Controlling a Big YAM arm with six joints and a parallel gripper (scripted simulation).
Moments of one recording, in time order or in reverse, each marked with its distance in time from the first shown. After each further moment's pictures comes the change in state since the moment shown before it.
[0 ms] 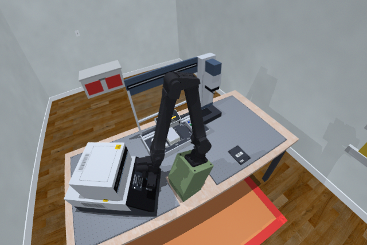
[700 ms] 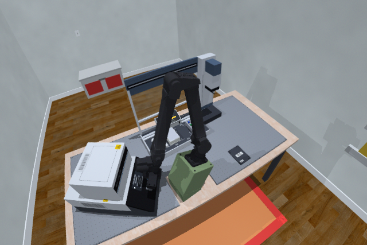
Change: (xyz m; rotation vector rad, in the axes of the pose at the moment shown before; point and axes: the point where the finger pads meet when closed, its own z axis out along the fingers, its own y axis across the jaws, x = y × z) arm 0.000 0.004 0.000 -0.009 0.004 -0.006
